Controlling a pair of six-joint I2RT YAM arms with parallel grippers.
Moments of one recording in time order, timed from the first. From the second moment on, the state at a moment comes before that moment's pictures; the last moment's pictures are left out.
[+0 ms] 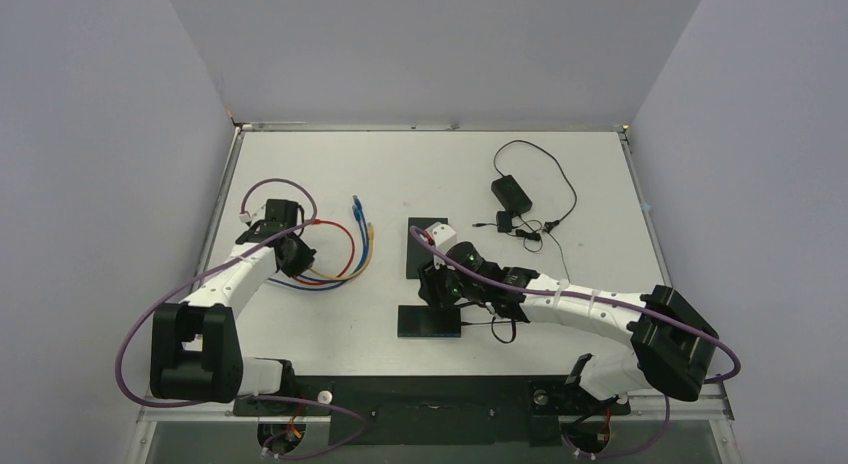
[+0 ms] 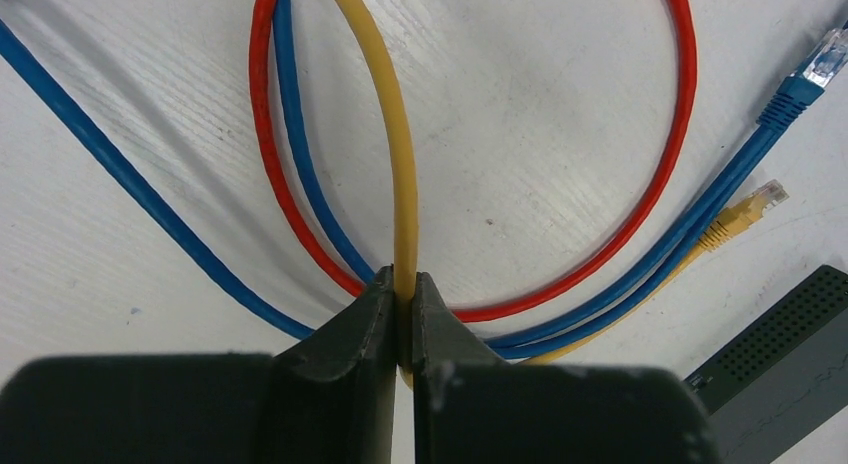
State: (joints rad) left arm -0.09 1.34 0.78 -0.54 -0.19 -0.86; right arm 0.96 1.37 0.75 -0.07 0.02 0.30
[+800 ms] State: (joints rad) left arm -0.13 1.14 1.03 -0.68 -0.13 -0.68; right arm 0.93 1.29 0.75 -0.12 0.07 0.26
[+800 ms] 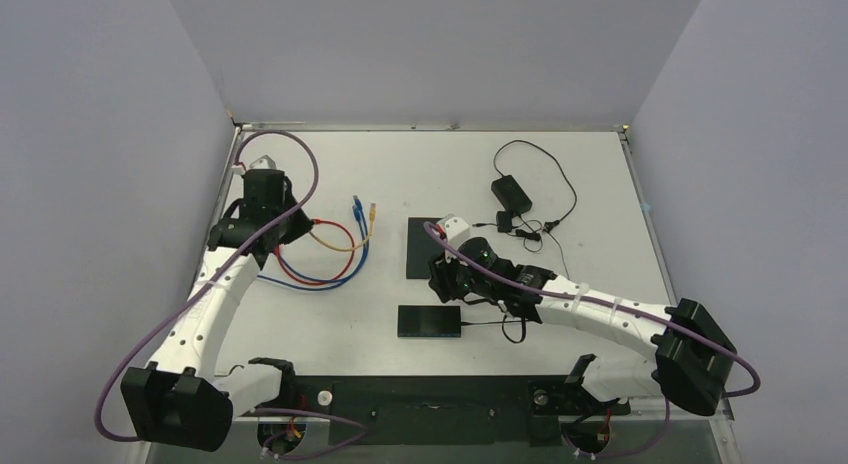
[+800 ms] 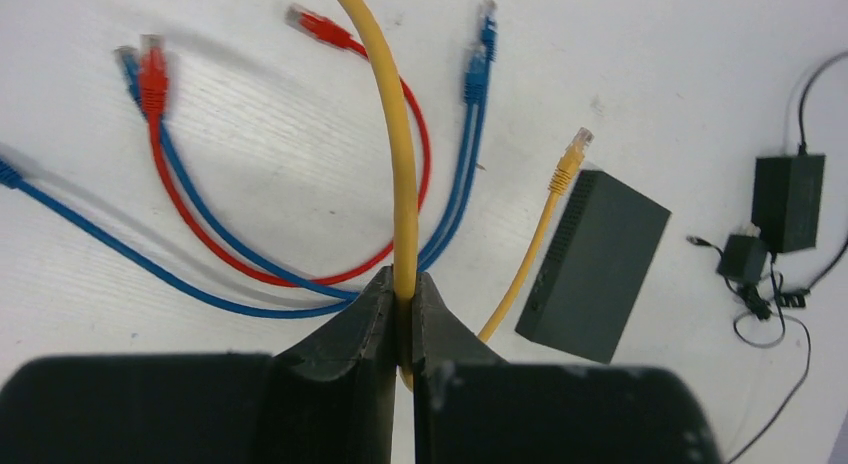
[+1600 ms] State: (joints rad) left arm -0.69 1.18 1.19 -0.67 0.07 -0.47; right arm 0.86 0.91 0.80 -0.30 0.35 0.33
